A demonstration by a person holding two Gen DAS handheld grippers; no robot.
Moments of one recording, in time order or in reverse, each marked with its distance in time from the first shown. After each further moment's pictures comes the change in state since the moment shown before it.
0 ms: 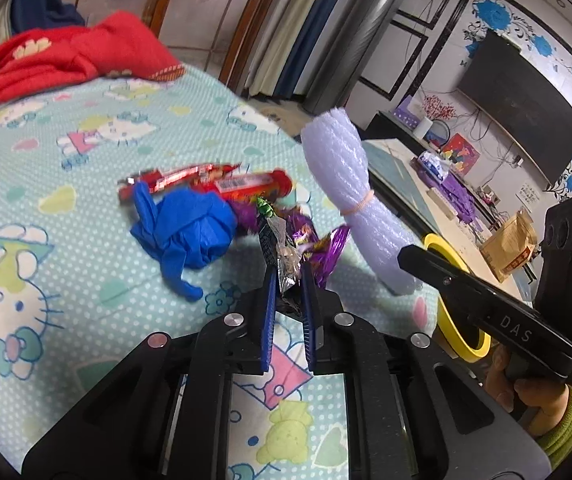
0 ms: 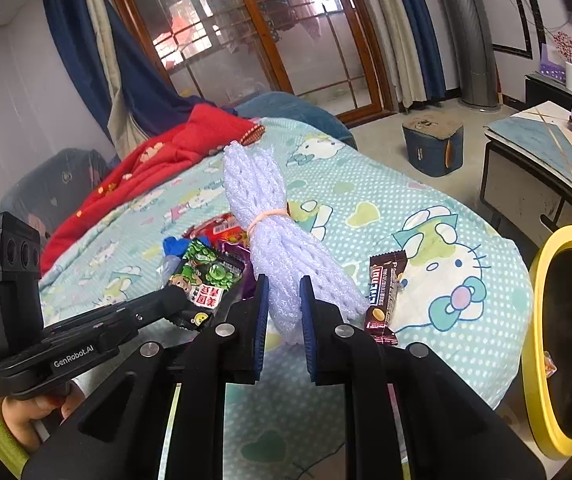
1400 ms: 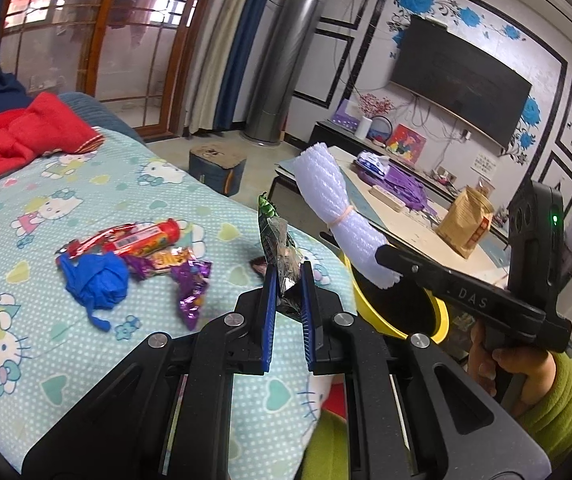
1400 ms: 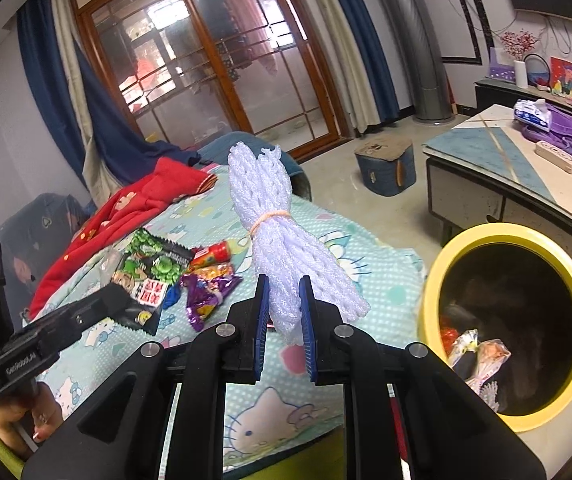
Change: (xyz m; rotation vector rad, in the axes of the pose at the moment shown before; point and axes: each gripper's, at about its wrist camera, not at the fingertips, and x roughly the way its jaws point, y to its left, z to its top) left arm -0.021 -0.086 0.004 0.221 -0.072 -0.129; right arm -0.087 -0.054 -0.007 0.088 -0.125 -0.122
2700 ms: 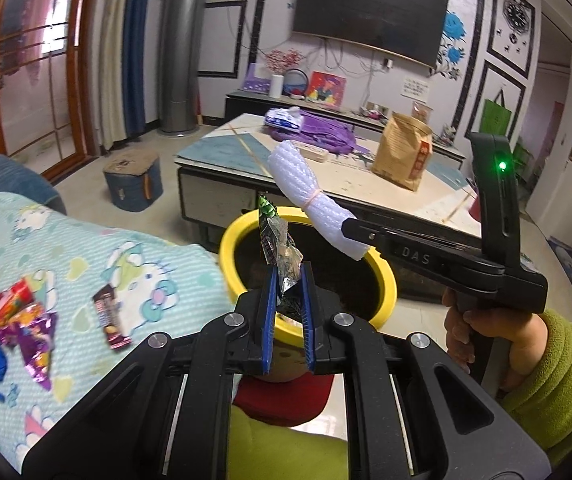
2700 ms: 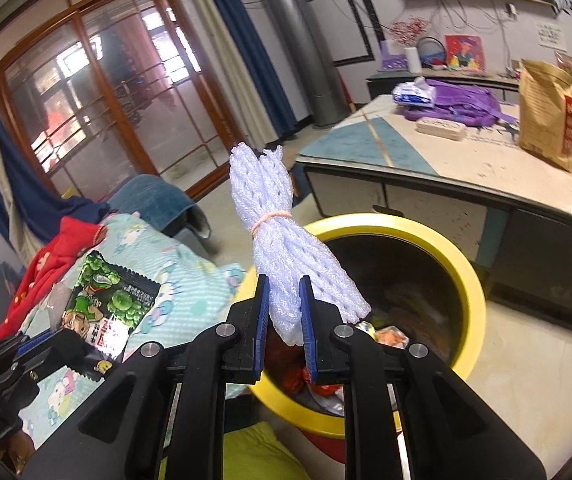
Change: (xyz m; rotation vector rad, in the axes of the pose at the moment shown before) left arm 0.088 -0.132 -0.009 0.314 0.118 -0.176; right arm -0.055 -0.139 -0.022 0.226 -0.086 -0.284
